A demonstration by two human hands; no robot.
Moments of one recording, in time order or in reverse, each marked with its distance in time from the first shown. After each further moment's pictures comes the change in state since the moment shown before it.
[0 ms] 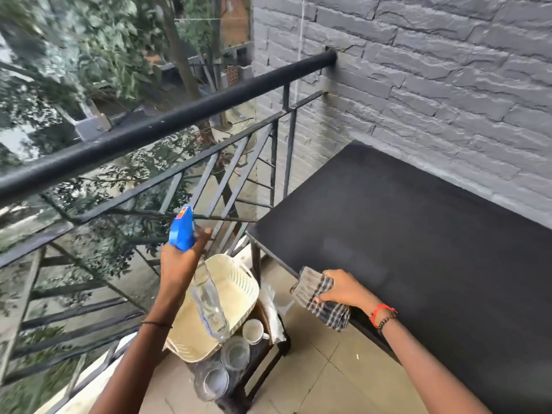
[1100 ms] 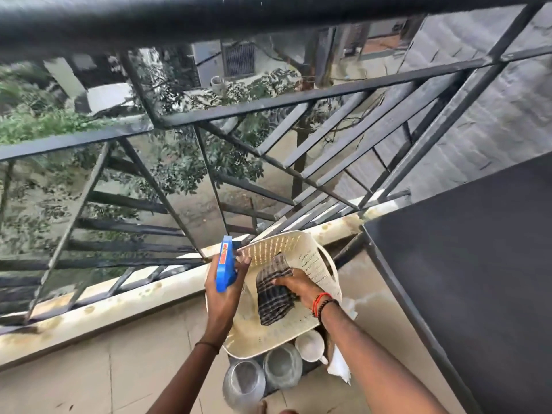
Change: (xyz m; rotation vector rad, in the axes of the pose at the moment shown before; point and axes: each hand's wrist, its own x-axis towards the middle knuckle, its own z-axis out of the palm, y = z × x) left_hand 0.004 -0.252 -0.053 -0.145 0.331 -0.133; right_hand 0.210 -0.143 0.265 0.508 -0.478 0.139
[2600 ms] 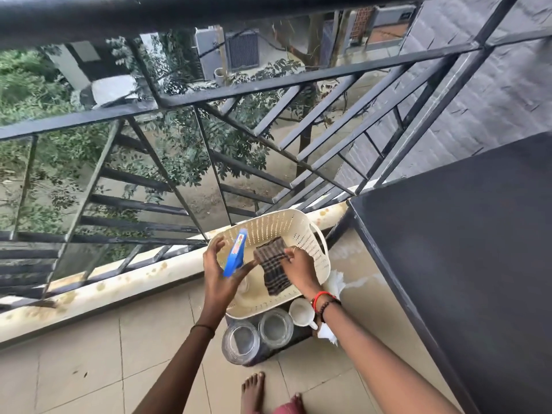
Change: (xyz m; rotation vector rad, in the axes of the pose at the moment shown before) left_hand -0.037 -0.014 -0.014 0.299 0.017 0.017; right_hand -0.064 0.010 -0.001 -0.488 0.346 -0.379
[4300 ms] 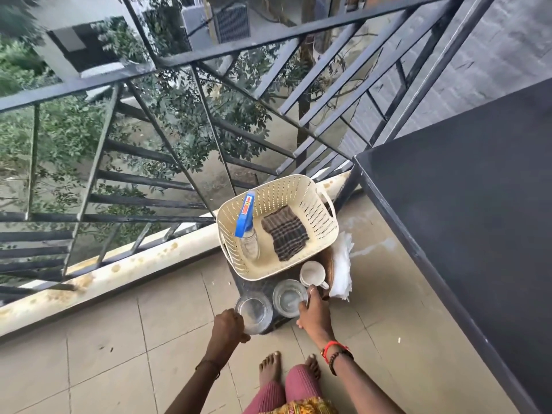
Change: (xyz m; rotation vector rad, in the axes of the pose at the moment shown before) left_hand -0.120 -0.065 -0.044 0.511 -0.446 -0.651; right_hand -0.132 0.099 0.071 0.141 0.011 0.266
